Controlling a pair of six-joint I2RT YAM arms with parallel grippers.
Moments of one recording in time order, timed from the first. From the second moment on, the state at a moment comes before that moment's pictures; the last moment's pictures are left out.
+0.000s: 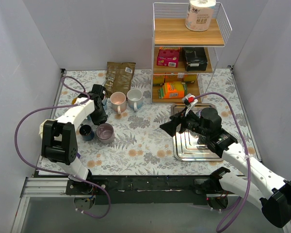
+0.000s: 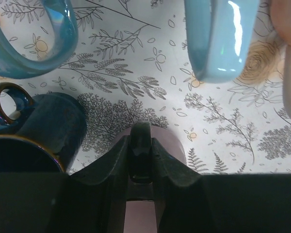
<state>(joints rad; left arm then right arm) -0.20 1.63 1.19 -0.85 -0.21 -0.59 0.60 0.88 0.63 0.04 -0.40 0.31</state>
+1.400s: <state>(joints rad) -0.20 1.24 1.28 -0.69 0.06 -0.51 -0.04 1.05 0.94 -0.68 0.19 0.57</state>
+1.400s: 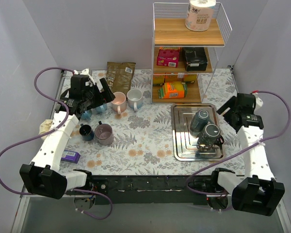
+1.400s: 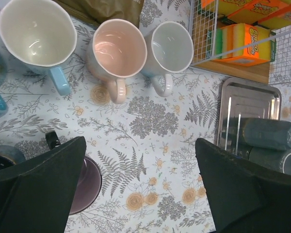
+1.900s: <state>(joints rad) -0.20 1.23 1.12 -0.55 0.13 -0.47 -0.33 1.03 0.85 -0.79 0.10 1.13</state>
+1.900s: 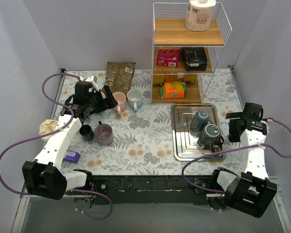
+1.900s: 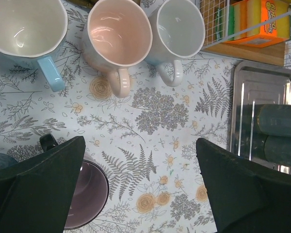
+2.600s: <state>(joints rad) -0.20 1.16 0.98 -0.42 0.05 -0.42 -0.33 1.02 0.78 -0.84 0.08 1.52</state>
